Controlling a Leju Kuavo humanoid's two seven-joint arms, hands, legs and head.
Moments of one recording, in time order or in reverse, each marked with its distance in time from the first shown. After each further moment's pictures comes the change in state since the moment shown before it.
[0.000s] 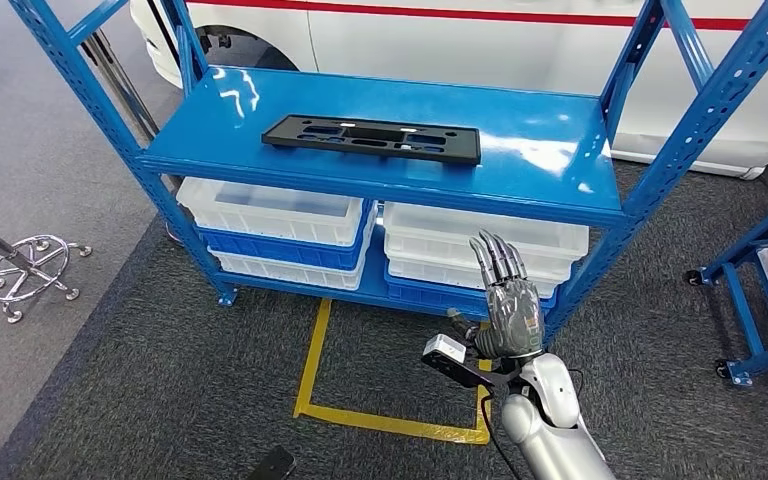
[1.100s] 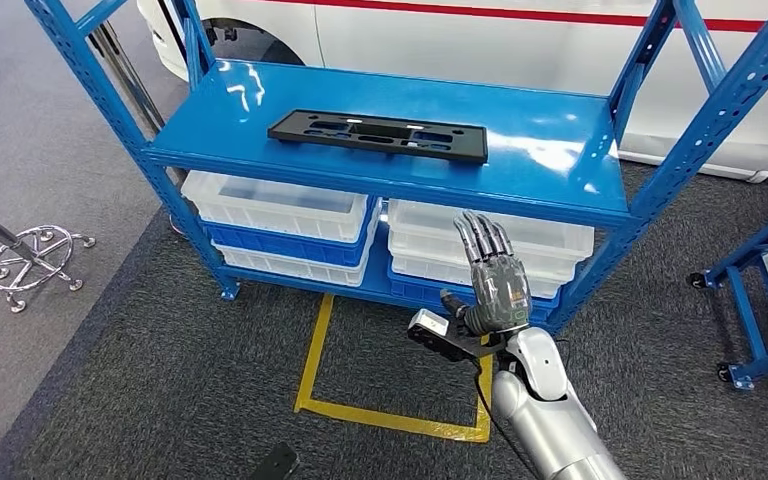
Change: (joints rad) left arm -0.002 -0.009 0.041 0.000 -0.036 -0.043 -0.004; right arm -0.098 0.022 0.031 0.070 0.098 0.031 0.093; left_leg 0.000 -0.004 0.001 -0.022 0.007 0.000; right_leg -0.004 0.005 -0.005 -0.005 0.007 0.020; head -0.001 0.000
